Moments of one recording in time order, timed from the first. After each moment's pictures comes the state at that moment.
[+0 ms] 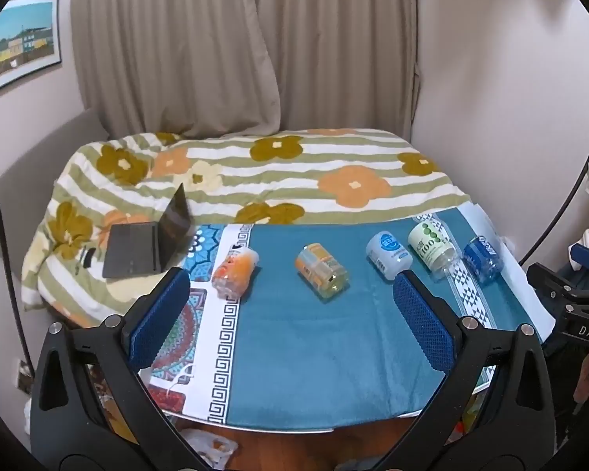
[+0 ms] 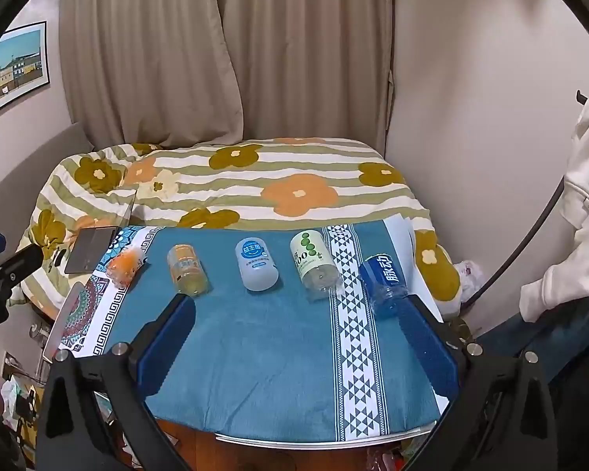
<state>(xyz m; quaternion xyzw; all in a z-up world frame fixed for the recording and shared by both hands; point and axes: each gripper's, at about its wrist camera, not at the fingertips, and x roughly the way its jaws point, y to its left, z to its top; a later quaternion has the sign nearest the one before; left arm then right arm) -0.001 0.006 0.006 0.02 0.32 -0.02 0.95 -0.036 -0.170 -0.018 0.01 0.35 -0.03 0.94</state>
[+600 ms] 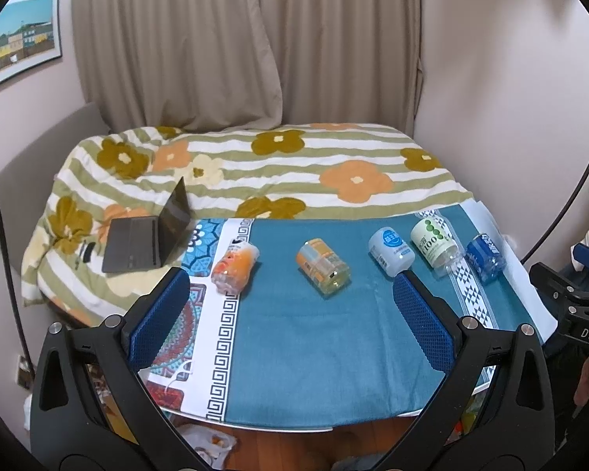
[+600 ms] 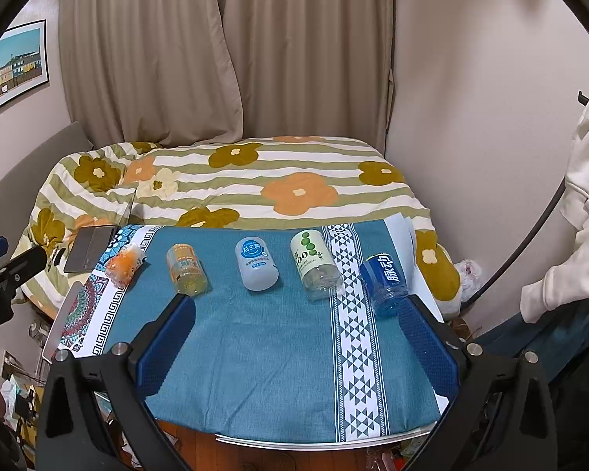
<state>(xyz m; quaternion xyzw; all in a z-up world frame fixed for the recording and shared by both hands) 0.009 0.005 0.001 0.02 0.33 -0.02 0.94 -0.036 -0.172 -0.020 0.01 0.36 -0.03 0.93</state>
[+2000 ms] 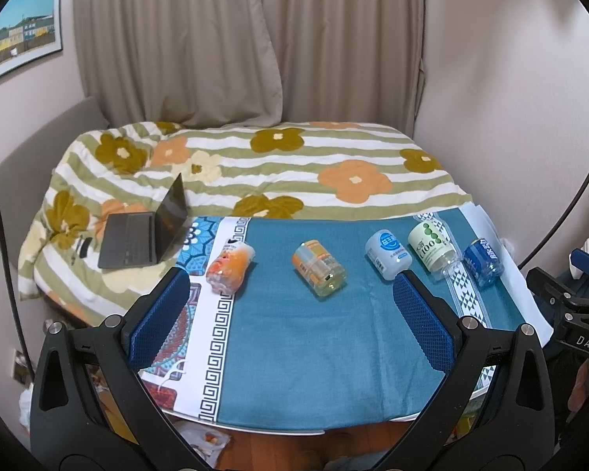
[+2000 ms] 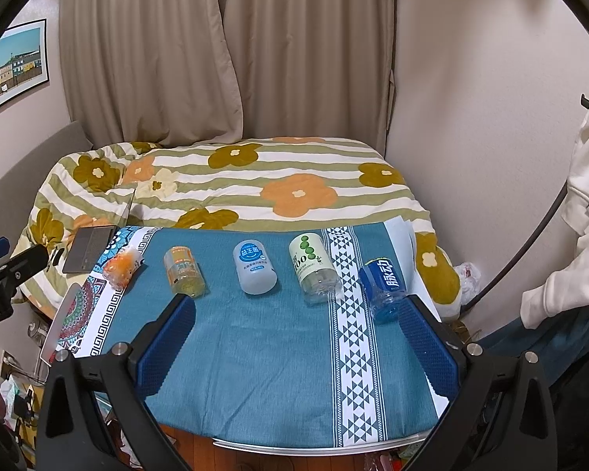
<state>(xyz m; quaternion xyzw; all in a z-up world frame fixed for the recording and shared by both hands) 0.011 0.005 0.003 0.01 0.34 -0.02 0.94 -0.031 -0.174 -0.021 0.01 0.36 -0.03 0.93</state>
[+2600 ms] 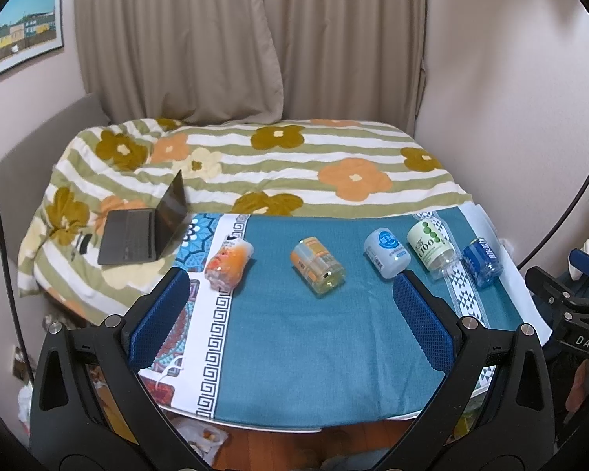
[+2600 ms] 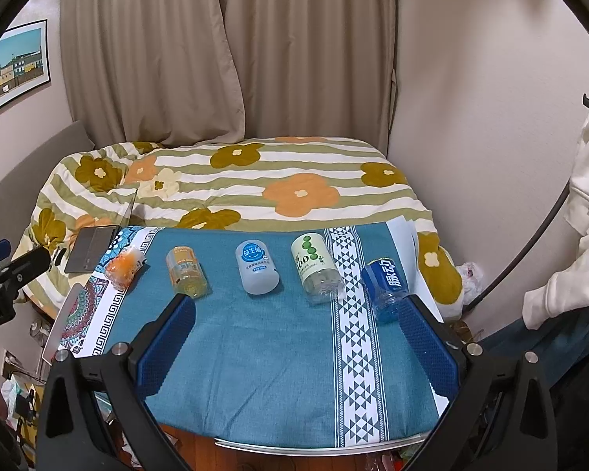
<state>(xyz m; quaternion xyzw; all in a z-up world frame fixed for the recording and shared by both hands) 0.008 0.004 0.002 0.01 0.34 -0.02 0.94 -0.031 -0.171 -0.019 0.01 0.36 -0.03 0.93</state>
